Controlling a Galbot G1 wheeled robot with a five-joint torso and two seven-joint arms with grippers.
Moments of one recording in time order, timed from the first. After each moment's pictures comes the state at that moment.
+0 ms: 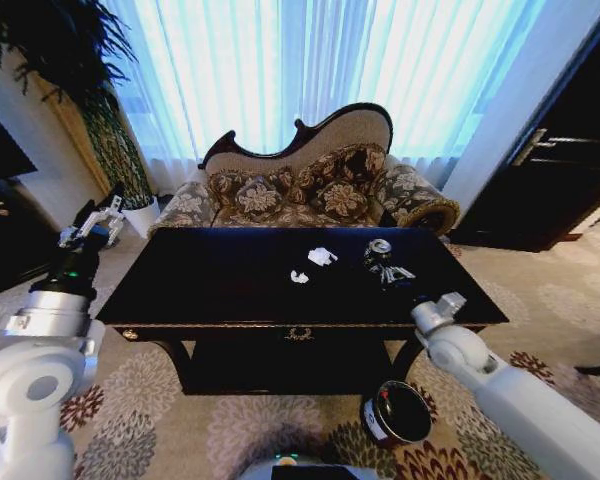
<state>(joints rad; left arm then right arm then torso) 1.24 -1.17 -1.02 -2.43 -1.16 0.25 -0.12 -1.29 0.62 0.41 2.01 0.92 0.16 0.14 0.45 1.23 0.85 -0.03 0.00</state>
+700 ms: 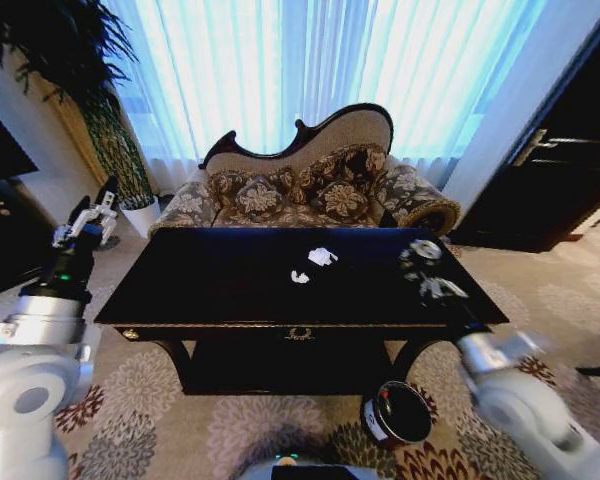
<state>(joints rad) 1.28 -1.20 -1.03 -2.49 -1.18 0.24 -0.11 -1.86 0.88 0.95 2.31 0.87 0.20 0.17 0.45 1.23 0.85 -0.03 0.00</state>
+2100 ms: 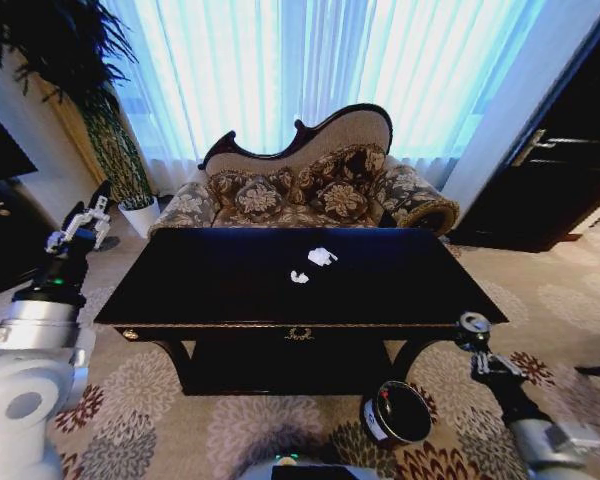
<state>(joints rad) 1.27 -1.17 -1.06 -2.46 -1.22 0.24 -0.12 -2.18 0.91 0.91 2.08 0.59 0.40 0.24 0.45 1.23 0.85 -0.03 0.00</state>
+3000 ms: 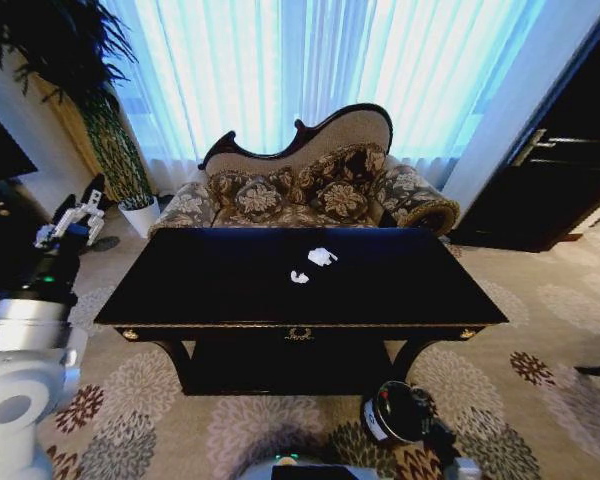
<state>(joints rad) 1.29 -1.16 -1.09 -2.49 -1.22 0.24 -0.12 -1.66 1.07 0.40 1.28 0.26 0.45 0.22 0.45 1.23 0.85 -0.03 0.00</state>
